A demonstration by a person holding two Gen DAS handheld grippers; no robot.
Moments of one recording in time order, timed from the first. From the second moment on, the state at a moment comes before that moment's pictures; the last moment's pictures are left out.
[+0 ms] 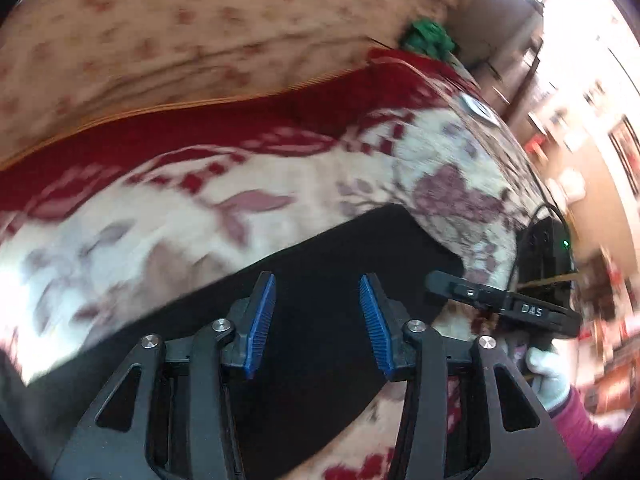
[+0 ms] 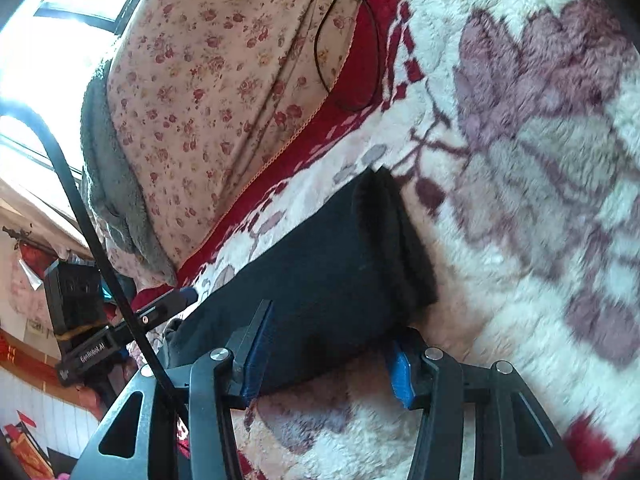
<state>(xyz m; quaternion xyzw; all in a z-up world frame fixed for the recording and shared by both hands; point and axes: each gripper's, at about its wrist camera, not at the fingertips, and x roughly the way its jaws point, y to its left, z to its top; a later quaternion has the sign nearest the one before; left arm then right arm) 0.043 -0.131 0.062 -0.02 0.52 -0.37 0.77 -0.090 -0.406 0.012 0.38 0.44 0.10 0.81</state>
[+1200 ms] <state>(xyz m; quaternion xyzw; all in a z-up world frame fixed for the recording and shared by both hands) 0.072 -0.257 0.016 0.16 0.50 -0.52 0.68 -0.096 -0.425 0.002 0.41 0.38 0.18 0.81</state>
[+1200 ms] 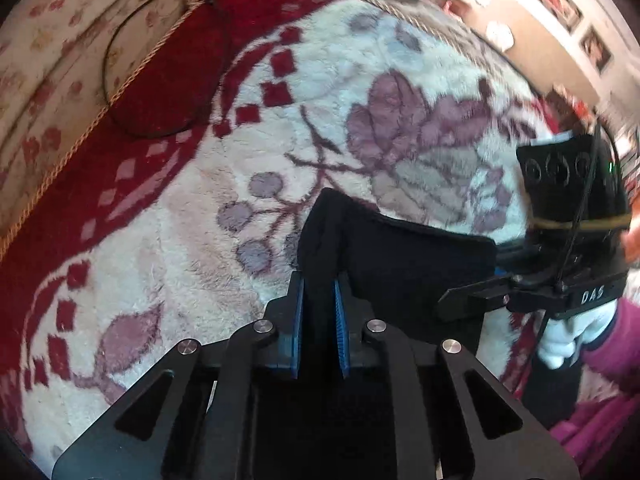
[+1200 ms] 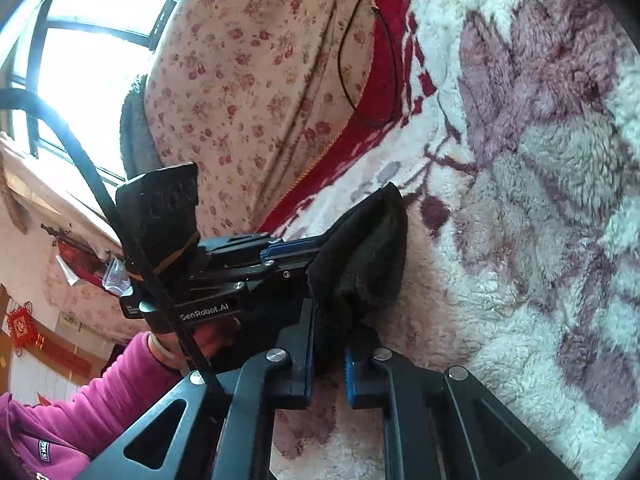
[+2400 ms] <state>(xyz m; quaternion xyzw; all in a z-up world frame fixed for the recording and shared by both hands) 0.039 0.080 0.077 -0.09 0.47 -0.31 0.82 -0.039 -0.140 0.056 0.26 0.43 0.44 0.74</state>
